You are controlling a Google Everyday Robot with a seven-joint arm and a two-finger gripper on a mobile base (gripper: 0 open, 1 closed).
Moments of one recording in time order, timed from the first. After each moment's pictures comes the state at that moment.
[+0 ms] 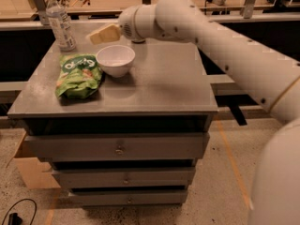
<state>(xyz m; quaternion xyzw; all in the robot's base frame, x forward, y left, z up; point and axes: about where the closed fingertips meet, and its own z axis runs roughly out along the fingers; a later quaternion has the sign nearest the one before) 0.755 0.120 0.973 -0.40 0.69 0.24 0.56</state>
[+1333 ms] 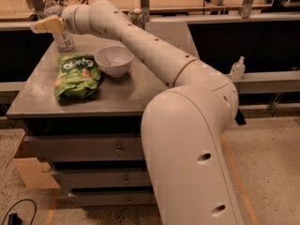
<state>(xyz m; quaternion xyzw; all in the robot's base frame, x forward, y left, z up) 0.835 0.311 0.966 -0.36 0.66 0.31 0.58</state>
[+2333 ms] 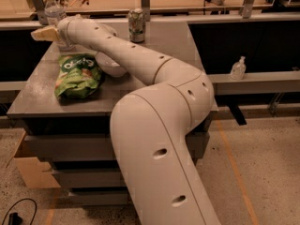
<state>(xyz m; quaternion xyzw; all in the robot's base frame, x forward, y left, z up) 0.880 0.337 0.919 -0.32 0.68 0.27 0.61</state>
